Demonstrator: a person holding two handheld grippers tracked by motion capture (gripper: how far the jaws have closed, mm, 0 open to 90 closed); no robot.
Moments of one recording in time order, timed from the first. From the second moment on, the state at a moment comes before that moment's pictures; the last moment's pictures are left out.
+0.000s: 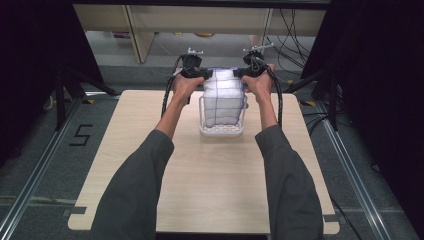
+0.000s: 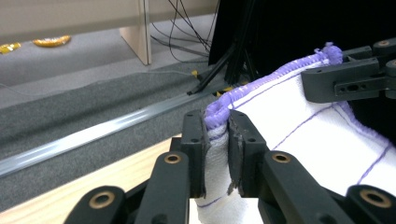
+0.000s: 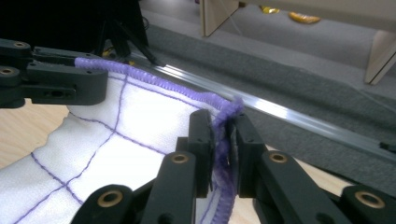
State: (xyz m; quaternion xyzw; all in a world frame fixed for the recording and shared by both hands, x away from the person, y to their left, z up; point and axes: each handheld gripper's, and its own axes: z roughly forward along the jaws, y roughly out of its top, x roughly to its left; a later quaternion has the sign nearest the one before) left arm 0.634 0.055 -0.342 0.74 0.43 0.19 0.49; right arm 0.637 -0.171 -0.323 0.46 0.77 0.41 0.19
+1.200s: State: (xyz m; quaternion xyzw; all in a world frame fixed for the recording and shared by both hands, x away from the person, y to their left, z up) left arm 0.534 0.121 -0.329 0.78 0.41 0.14 0.46; right arm 0.562 -0.199 -0.306 0.41 0.78 0.42 0.20
